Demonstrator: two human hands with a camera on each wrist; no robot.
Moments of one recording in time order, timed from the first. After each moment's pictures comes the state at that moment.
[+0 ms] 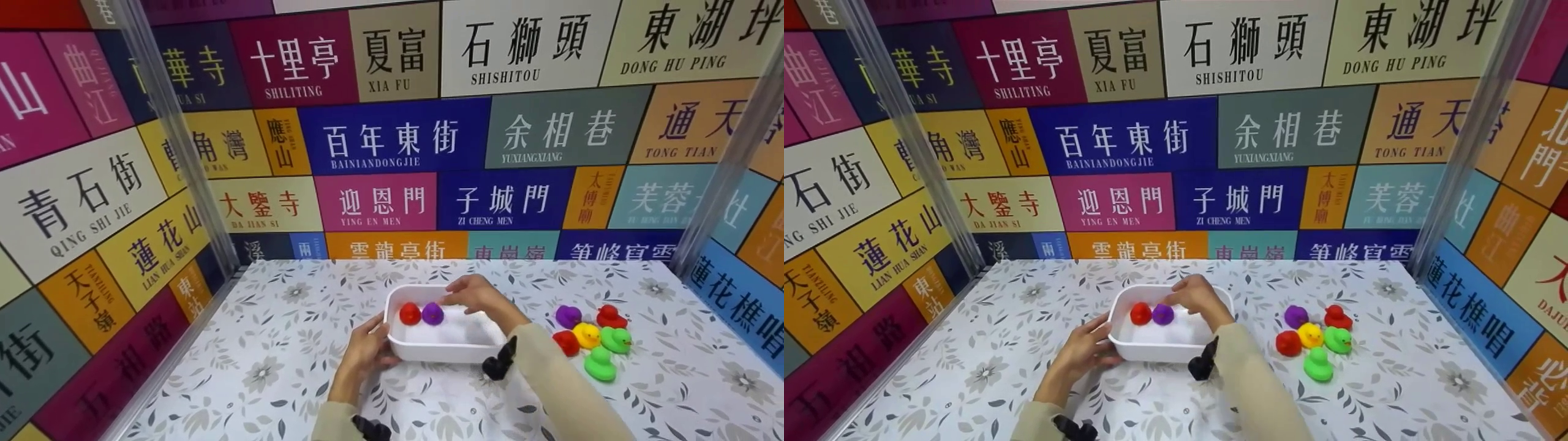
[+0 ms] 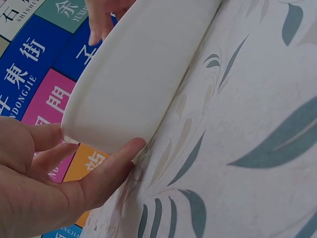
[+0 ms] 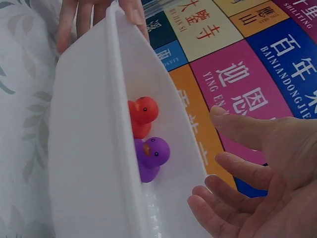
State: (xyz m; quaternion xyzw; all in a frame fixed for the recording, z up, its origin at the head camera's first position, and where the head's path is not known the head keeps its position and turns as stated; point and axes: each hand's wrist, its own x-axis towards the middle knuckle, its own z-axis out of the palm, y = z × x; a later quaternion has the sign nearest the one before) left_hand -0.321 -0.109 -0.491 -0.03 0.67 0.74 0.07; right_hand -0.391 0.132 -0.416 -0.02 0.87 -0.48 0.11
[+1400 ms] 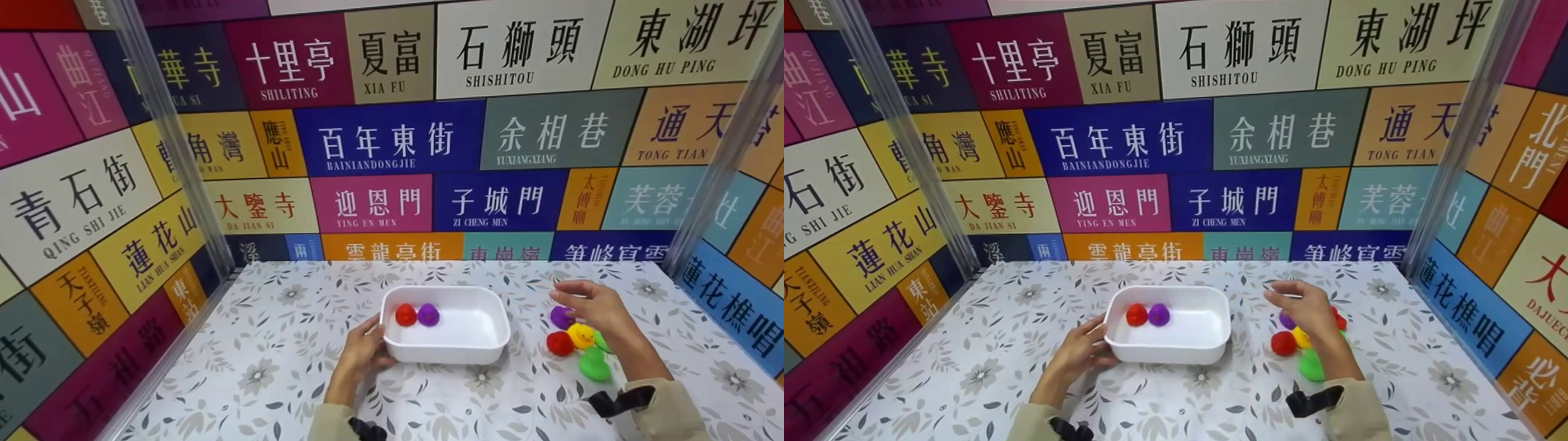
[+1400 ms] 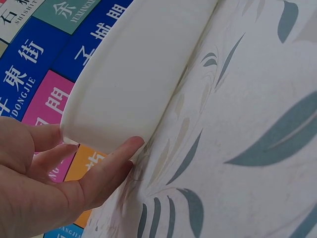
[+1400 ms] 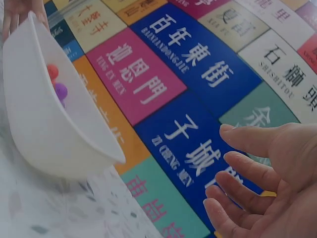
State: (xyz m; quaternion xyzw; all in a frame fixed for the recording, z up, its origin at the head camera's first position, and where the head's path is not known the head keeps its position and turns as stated) left_hand -0.320 -0.108 -0.493 -0.02 0.68 0.73 0.05; right_hand -0.322 0.308 -0.405 0.08 0.85 -0.52 0.05
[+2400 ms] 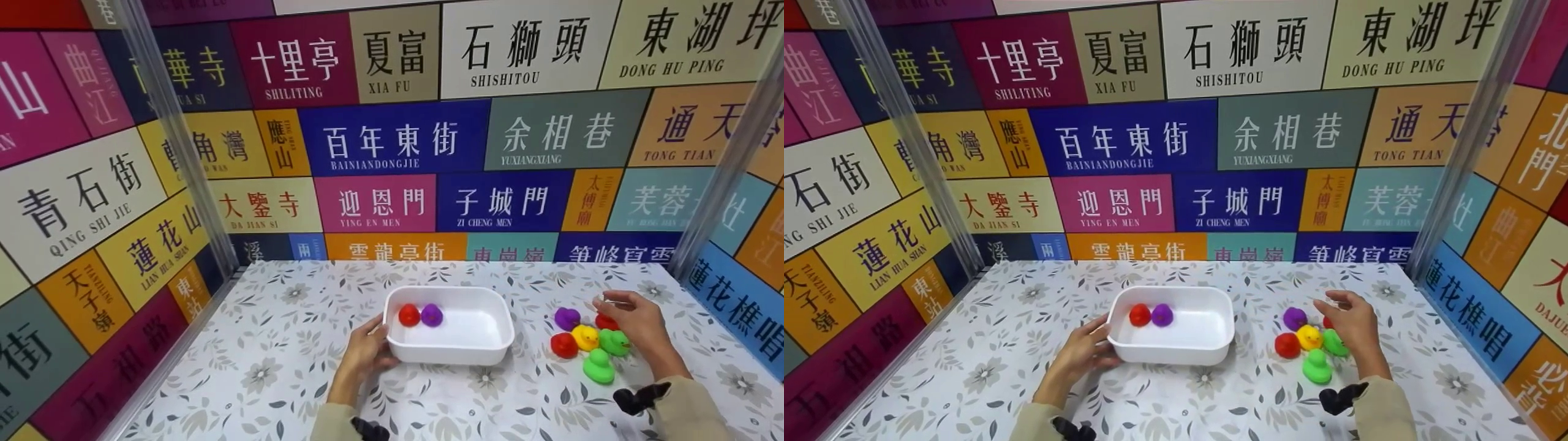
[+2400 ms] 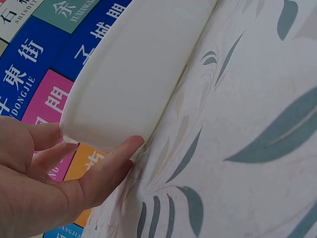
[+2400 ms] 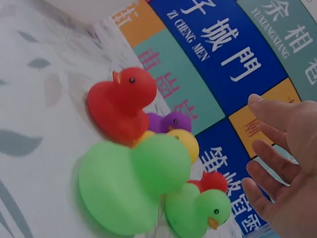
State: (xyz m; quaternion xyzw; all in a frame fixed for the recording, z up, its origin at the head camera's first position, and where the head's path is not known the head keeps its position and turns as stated) left_hand -0.321 -0.108 -0.490 -0.04 0.69 0.72 0.06; right_hand -0.349 0.381 -0.463 0.14 0.86 -0.49 -0.04
